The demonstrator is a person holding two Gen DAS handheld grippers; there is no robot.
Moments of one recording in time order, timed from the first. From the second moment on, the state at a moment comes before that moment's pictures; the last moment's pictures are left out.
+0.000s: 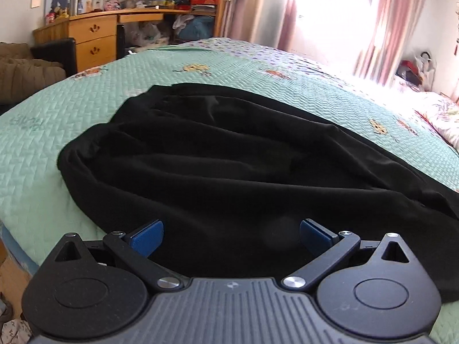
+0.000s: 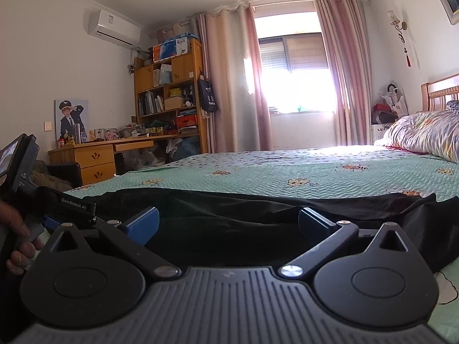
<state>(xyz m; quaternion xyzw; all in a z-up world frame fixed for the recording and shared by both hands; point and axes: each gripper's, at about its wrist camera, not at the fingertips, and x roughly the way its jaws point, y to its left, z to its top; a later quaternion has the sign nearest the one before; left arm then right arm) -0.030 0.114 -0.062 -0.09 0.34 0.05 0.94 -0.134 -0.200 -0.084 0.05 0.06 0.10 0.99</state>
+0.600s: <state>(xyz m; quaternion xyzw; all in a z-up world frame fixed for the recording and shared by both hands) -0.062 0.190 -0.090 -0.32 0.31 0.02 0.89 -0.119 -0.200 -0.094 0.08 0.10 0.11 0.99</state>
